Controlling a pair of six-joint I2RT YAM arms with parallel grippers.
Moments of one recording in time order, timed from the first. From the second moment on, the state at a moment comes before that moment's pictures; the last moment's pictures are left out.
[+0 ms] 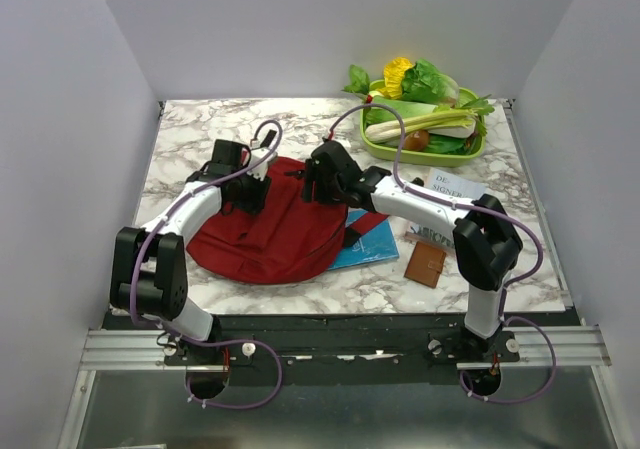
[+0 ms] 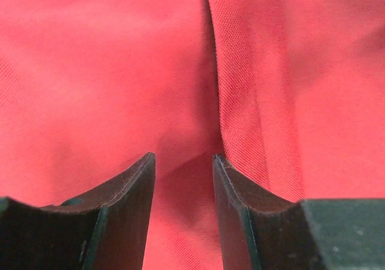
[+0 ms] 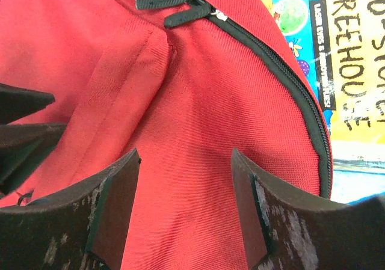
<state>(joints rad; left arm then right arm) -0.14 1.54 1.01 -0.45 0.28 0.27 0.83 1.89 1.47 -0.34 0.20 0.68</state>
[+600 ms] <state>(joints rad) -0.33 1.51 0.90 -0.31 0.14 0.27 0.83 1.86 1.36 -0.26 0.19 0.71</state>
